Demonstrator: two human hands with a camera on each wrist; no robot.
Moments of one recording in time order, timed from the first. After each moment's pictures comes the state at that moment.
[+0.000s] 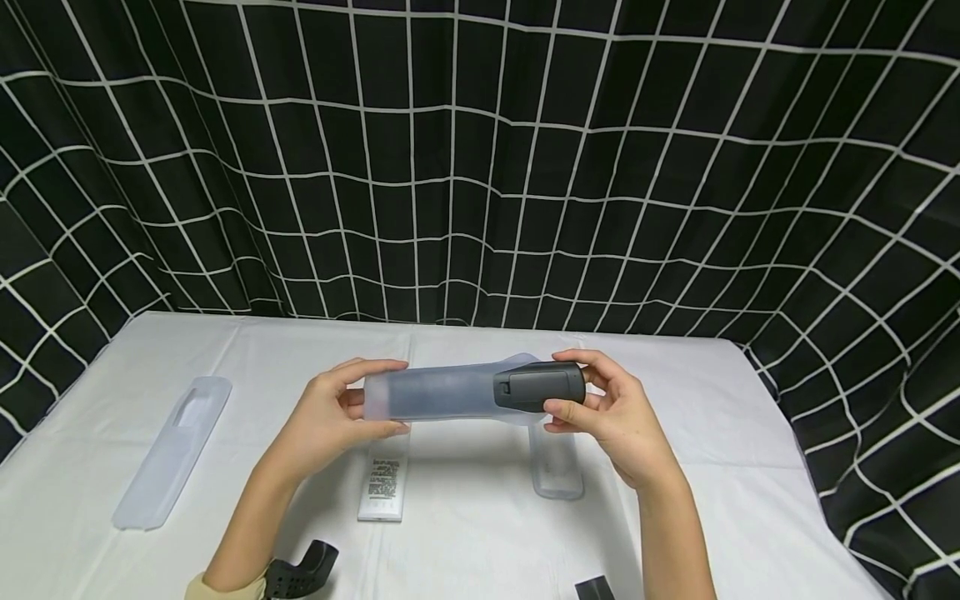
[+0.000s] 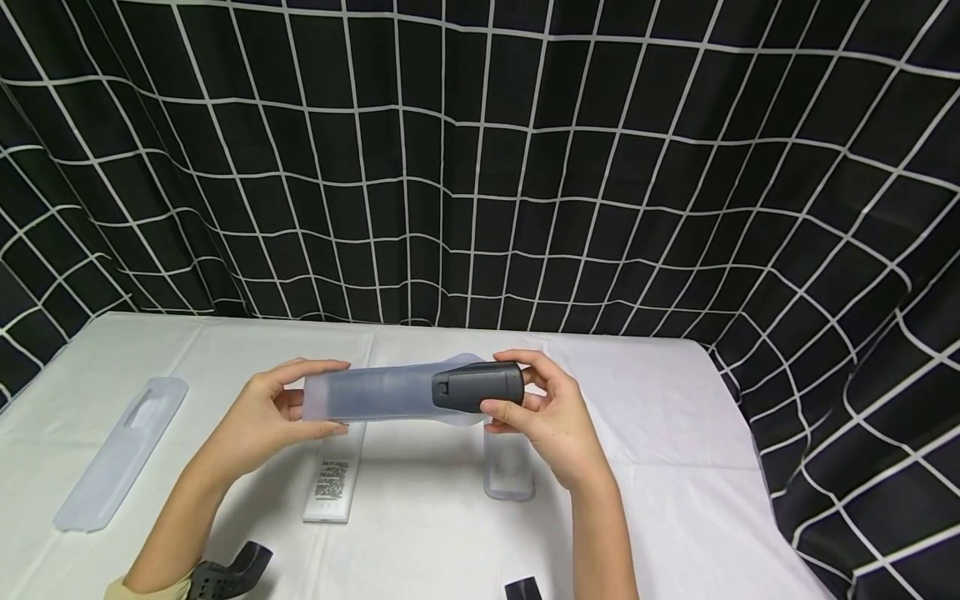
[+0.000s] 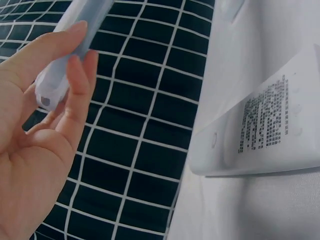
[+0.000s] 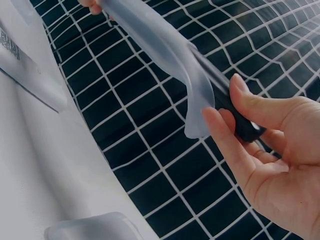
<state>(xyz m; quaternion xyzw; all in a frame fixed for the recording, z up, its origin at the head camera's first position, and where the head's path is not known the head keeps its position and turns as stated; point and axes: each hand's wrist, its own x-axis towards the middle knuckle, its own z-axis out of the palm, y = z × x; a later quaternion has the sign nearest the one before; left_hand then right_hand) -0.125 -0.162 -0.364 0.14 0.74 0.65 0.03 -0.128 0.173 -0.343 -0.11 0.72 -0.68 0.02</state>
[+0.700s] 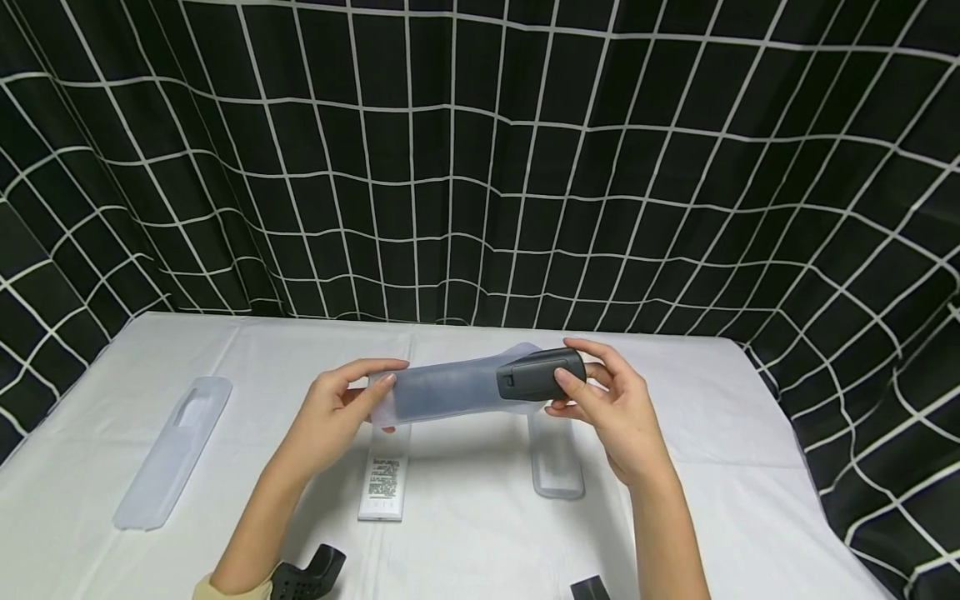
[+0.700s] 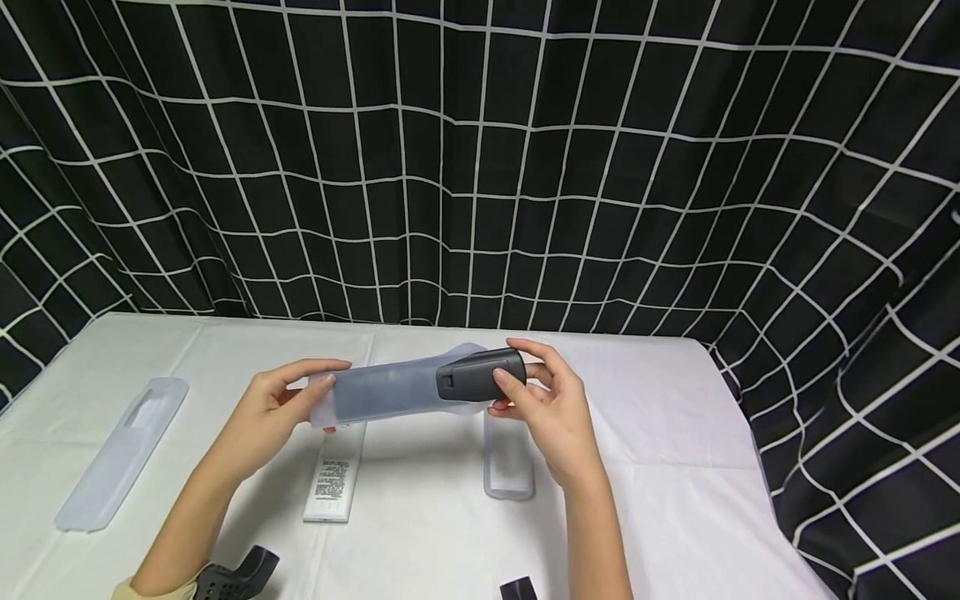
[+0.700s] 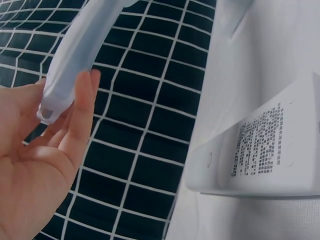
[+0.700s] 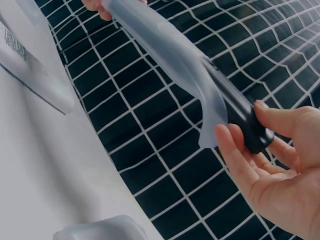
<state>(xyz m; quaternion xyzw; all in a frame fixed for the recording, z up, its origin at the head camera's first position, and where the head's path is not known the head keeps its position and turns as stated) -0.124 -0.155 -0.366 0.15 0.78 0.60 -0.04 -0.129 0.165 -0.345 -0.07 0.70 -0.71 -0.04</state>
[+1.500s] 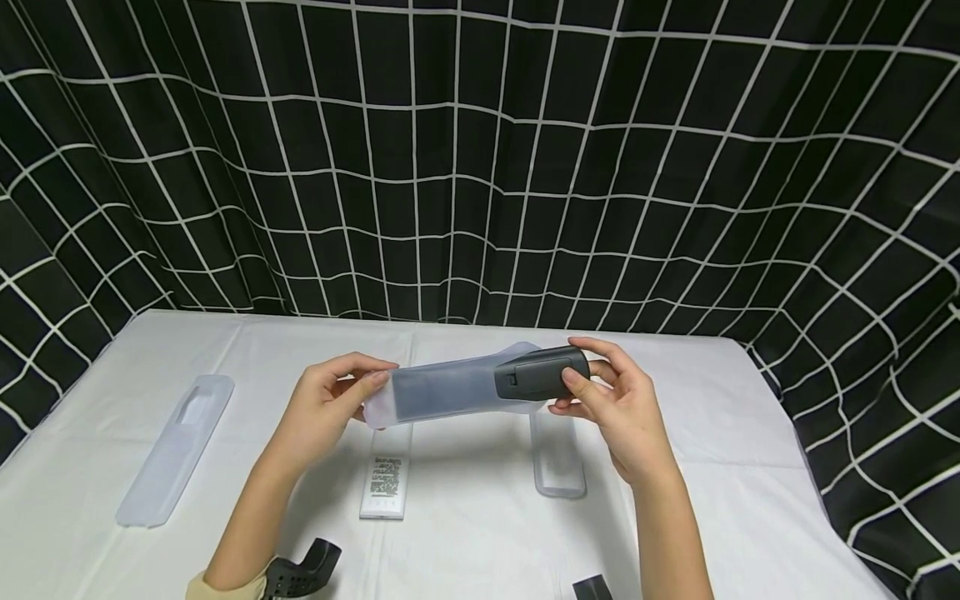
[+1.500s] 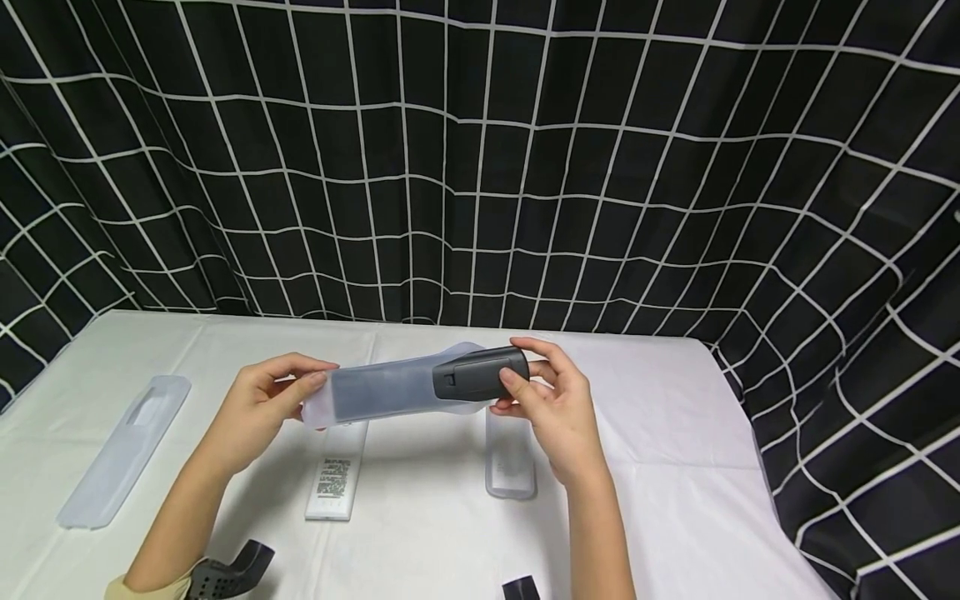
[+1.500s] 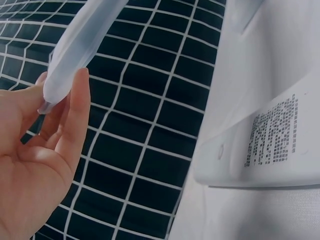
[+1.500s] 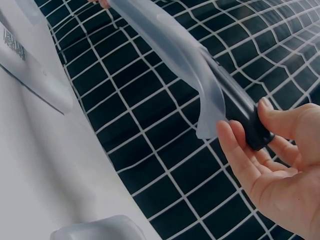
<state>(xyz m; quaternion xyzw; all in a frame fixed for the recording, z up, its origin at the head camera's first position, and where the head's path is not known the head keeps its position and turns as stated) -0.127 -0.164 -0.364 0.14 0.77 0.62 -0.06 -0.127 0.165 -0.345 -0.07 0.70 -0.71 -0.06</state>
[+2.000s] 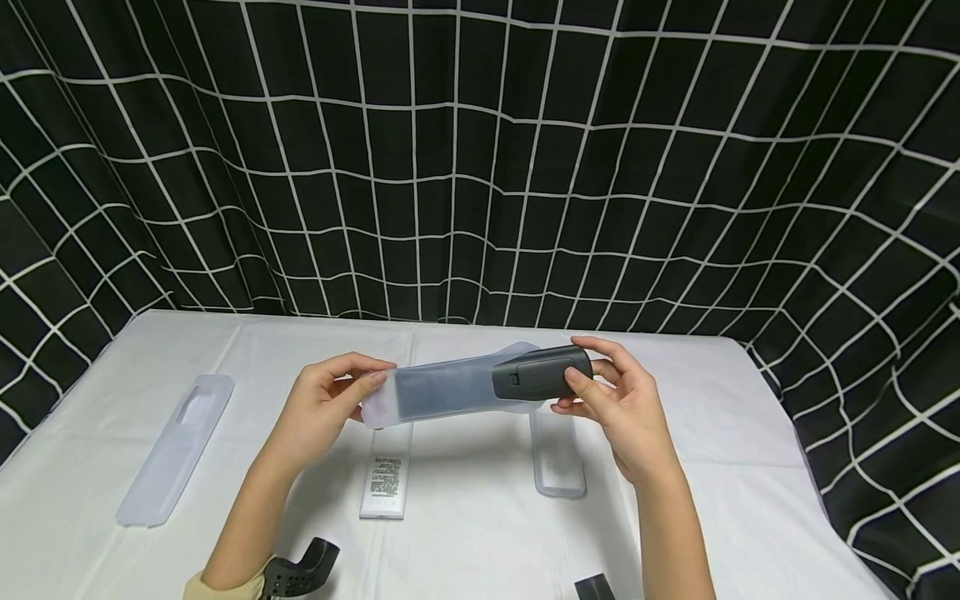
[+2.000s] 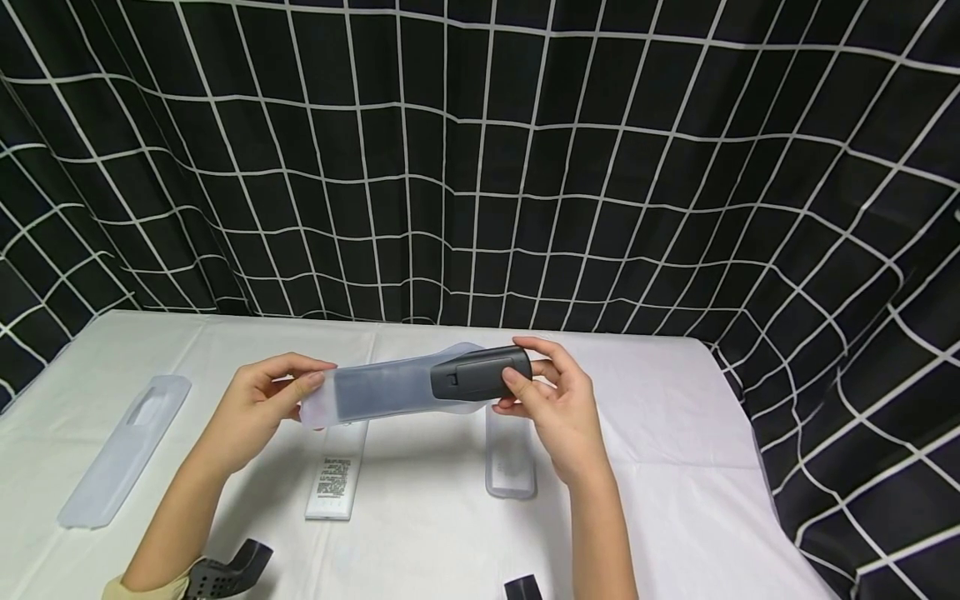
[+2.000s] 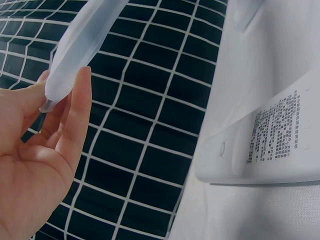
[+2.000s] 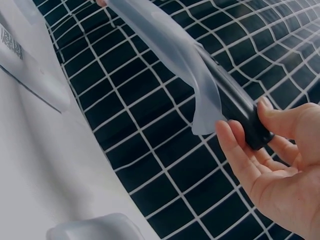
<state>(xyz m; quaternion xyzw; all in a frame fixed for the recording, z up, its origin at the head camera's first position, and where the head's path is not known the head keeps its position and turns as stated) -0.125 -0.165 -0.360 0.14 0.77 0.62 -0.06 -0.128 0.169 -0.345 -0.08 0.69 -0.72 -0.06</state>
